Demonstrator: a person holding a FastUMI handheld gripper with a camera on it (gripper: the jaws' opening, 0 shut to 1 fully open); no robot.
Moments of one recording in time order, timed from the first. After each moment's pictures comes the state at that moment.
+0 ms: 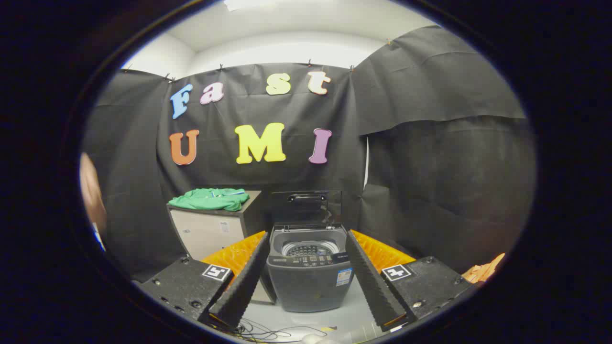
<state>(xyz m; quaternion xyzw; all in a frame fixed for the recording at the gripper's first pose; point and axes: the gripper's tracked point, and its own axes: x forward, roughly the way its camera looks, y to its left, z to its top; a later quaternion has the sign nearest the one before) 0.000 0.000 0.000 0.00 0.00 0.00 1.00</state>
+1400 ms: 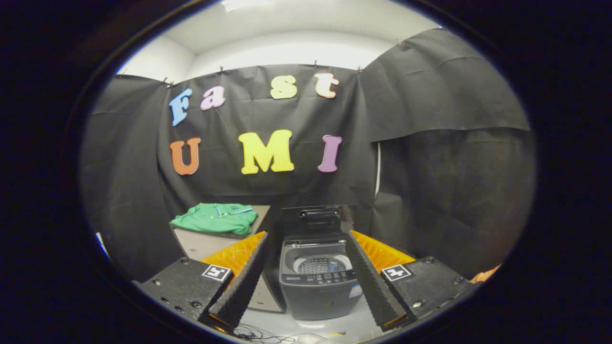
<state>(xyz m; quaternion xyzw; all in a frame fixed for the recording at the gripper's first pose) 0.078 0.067 0.079 0.01 0.00 0.04 1.00</state>
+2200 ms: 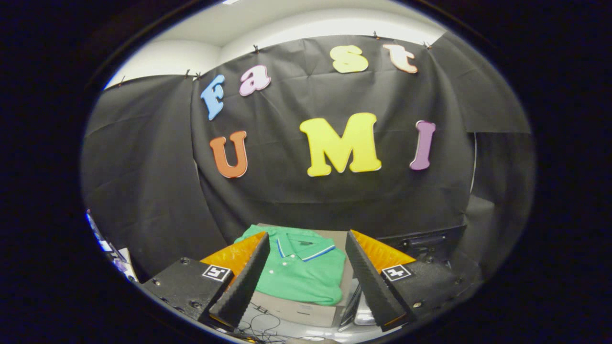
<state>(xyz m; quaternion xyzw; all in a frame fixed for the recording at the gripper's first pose) 0.328 0.312 0.135 0.01 0.09 0.21 0.97</state>
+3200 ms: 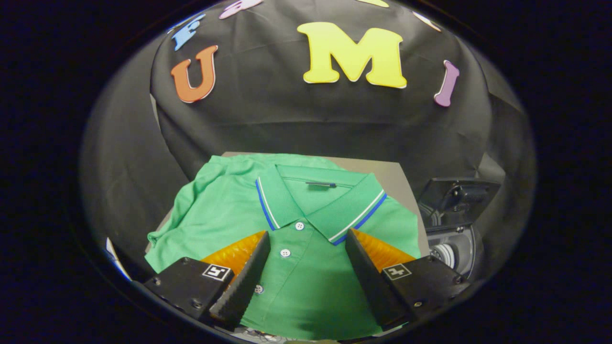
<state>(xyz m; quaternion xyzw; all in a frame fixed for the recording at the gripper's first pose) 0.447 0.385 -0.034 -0.06 0.28 0.11 0.95</state>
